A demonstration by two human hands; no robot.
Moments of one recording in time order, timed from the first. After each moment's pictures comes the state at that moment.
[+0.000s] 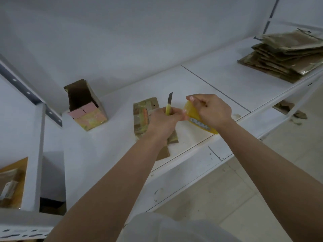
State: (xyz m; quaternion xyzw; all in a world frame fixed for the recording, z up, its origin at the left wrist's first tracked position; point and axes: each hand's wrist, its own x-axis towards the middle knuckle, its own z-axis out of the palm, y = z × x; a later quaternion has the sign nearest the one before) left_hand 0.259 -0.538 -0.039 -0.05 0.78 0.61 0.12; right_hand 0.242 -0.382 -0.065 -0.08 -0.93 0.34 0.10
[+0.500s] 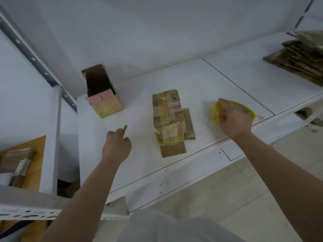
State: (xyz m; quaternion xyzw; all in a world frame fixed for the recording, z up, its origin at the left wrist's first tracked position) left_hand 0.255 -0.712 -0.121 -0.16 0.96 0.23 0.07; right_hand 0.223 -0.370 -0.134 -0.09 -0.98 0.14 0.08
